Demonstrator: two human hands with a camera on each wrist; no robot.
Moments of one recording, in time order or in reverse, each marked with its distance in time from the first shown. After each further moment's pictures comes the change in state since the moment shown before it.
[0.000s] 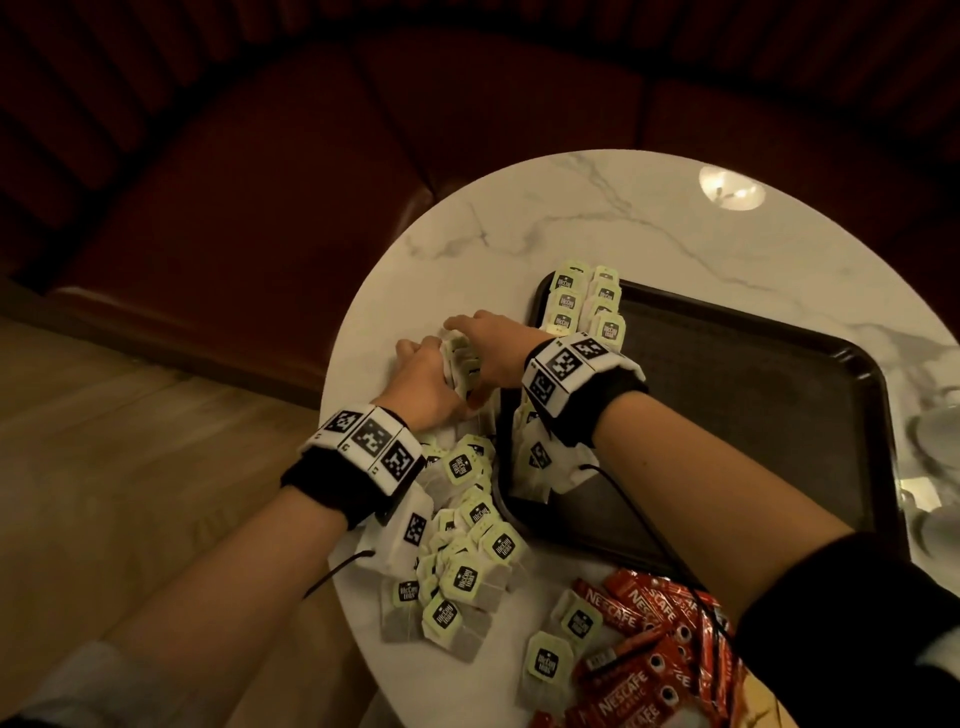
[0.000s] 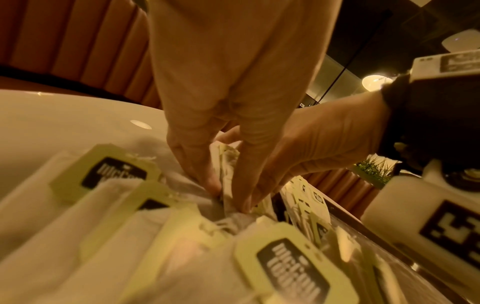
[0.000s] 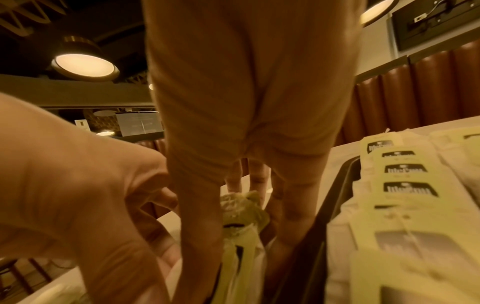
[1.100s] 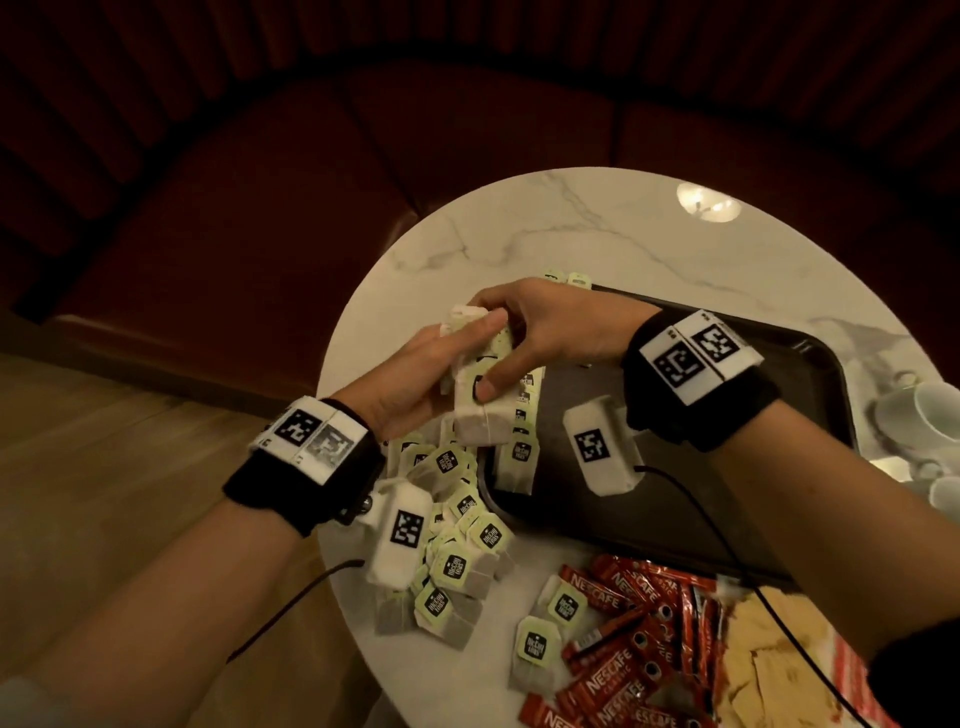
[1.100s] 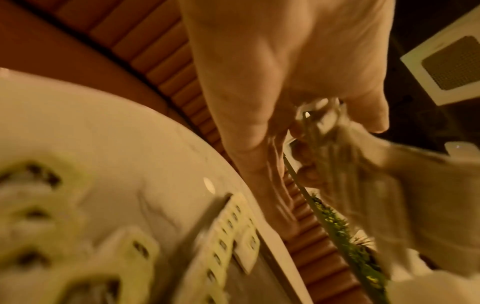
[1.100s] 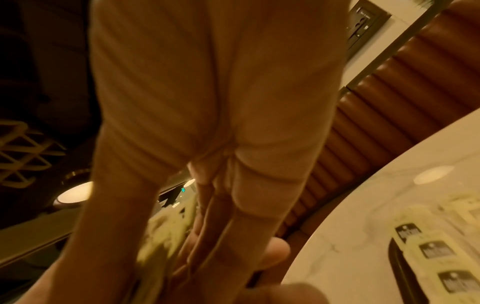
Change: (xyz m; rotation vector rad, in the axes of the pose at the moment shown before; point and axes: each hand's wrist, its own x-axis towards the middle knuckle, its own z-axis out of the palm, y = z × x) left_hand -0.066 0.051 -0.033 -0.915 -0.435 0.240; right_hand -0.099 0.004 -0.059 0.576 -0.021 -0.207
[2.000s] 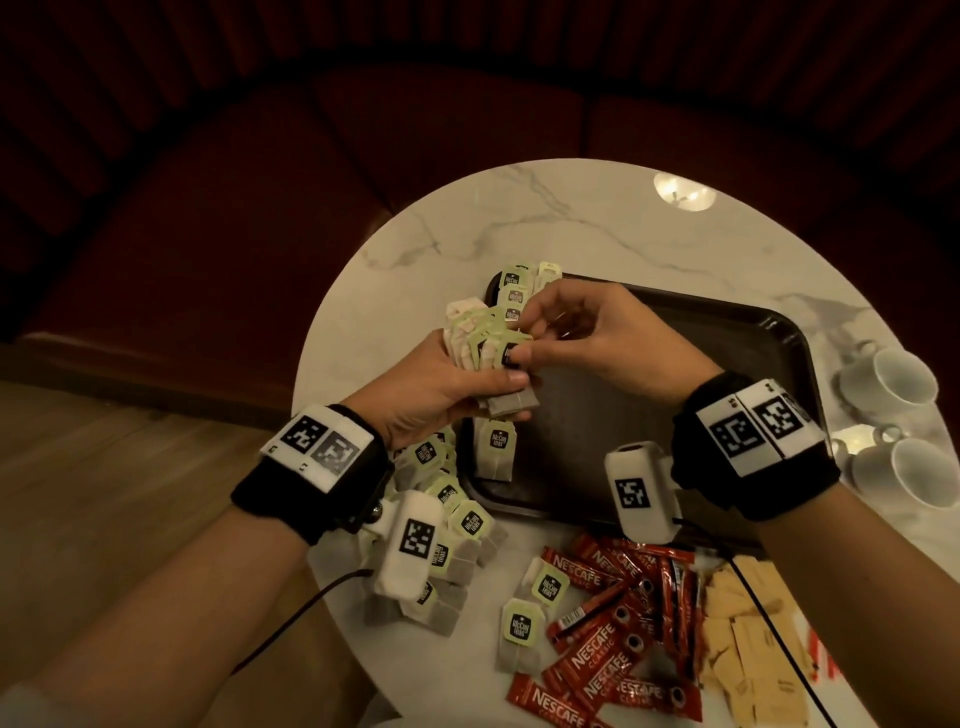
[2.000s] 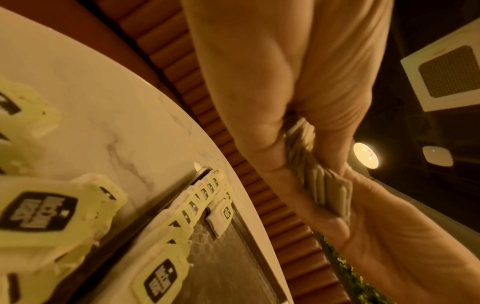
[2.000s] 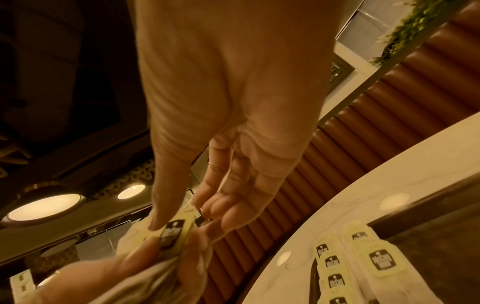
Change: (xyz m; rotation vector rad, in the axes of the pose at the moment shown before) left_hand -0.004 -0.011 0.033 -0.038 -0.130 0.001; right_hand -0.066 0.042 0.012 0.138 0.476 -0.050
